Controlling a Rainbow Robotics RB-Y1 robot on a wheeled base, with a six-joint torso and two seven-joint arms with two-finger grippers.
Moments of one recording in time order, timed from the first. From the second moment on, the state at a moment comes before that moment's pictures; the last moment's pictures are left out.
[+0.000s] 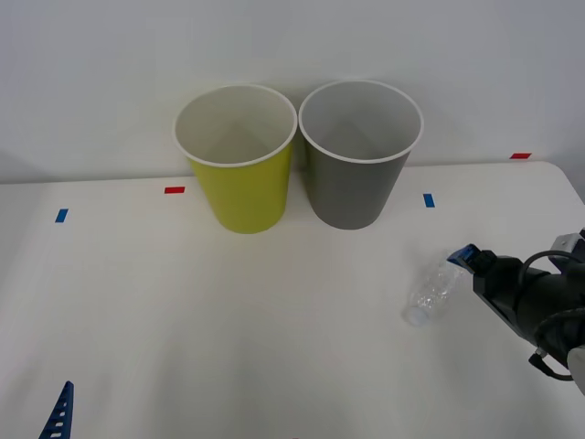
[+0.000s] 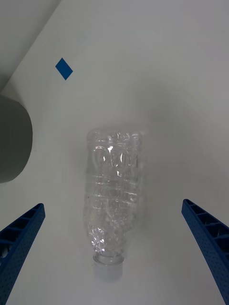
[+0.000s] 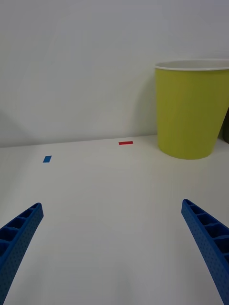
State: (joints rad) right arm 0.15 -0.60 0.07 -2.33 -0.40 1.24 0.40; left arm 1.12 0.58 -0.15 -2.13 0.47 -0.65 -1.67
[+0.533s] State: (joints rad) right arm -0.03 -0.73 0.10 -2.12 -0.66 1.24 0.37; left arm 1.12 0.58 -0.15 -2.13 0.47 -0.65 -1.67
